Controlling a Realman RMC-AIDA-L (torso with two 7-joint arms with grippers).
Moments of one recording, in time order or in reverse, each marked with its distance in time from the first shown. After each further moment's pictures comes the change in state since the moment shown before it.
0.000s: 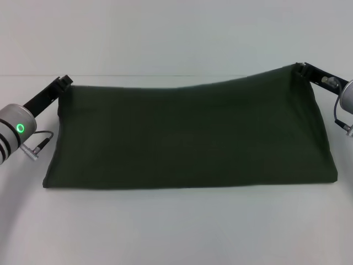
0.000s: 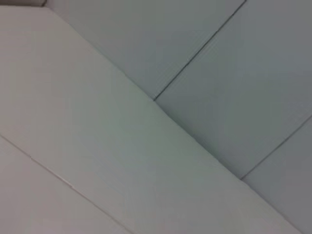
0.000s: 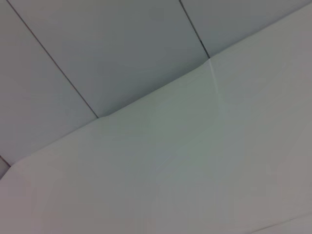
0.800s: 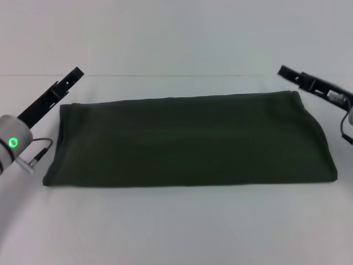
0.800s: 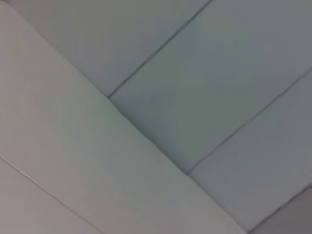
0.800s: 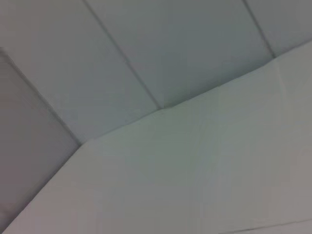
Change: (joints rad) left arm 0.114 0.036 0.155 -0.064 -0.164 0.230 0.029; right arm -0.112 -0.024 -0.097 -0.008 0.112 -0.269 -0.137
